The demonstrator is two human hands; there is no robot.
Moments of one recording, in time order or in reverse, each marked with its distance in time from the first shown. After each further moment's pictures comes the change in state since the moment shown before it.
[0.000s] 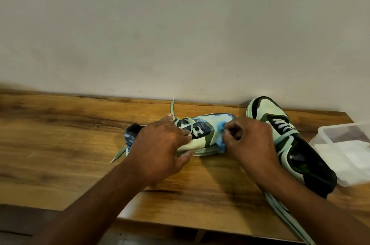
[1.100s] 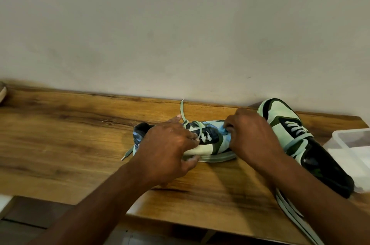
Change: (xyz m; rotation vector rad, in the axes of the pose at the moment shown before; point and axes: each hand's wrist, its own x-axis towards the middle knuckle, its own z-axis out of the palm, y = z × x) left_hand -0.011 -0.008 -0.002 -0.062 0.046 0.053; right_hand 0.025 -0.015 0.008 -0.415 -0.268 -0.184
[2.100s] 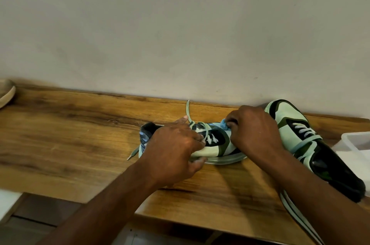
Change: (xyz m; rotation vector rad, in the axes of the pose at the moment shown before) left_hand -0.001 0.004 -0.006 -0.011 -0.072 -0.040; right_hand 0.017 -0.004 0.008 -0.002 0.101 0.043
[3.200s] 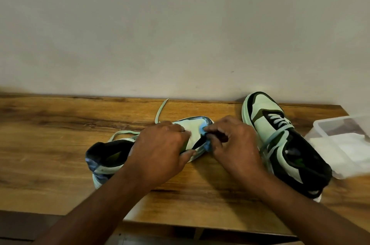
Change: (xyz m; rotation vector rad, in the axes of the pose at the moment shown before) left_hand 0.027 0.028 0.000 0.218 -0.236 -0.165; right_hand -0.052 0.009 0.014 0.472 0.200 -0.006
